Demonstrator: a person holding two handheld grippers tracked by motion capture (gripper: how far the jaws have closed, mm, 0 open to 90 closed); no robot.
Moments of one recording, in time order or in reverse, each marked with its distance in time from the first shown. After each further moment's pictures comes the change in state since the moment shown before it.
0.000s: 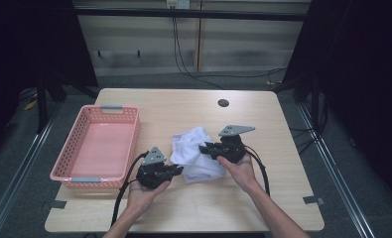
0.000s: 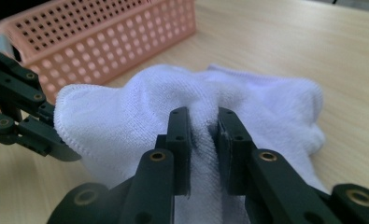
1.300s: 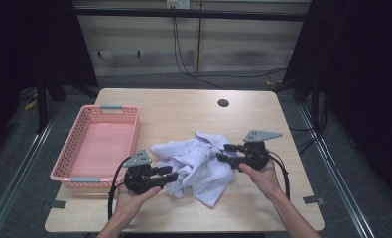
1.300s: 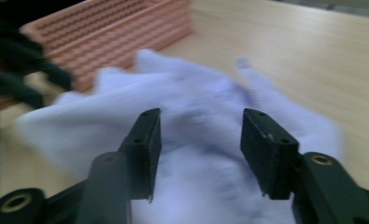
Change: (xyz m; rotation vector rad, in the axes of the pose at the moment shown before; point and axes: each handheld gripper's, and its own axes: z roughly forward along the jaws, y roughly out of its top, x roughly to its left) left arm 0.007 -0.012 -0.023 -0.019 -0.062 -0.091; right arm -0.011 -0.021 -0.057 -0.031 0.020 0.008
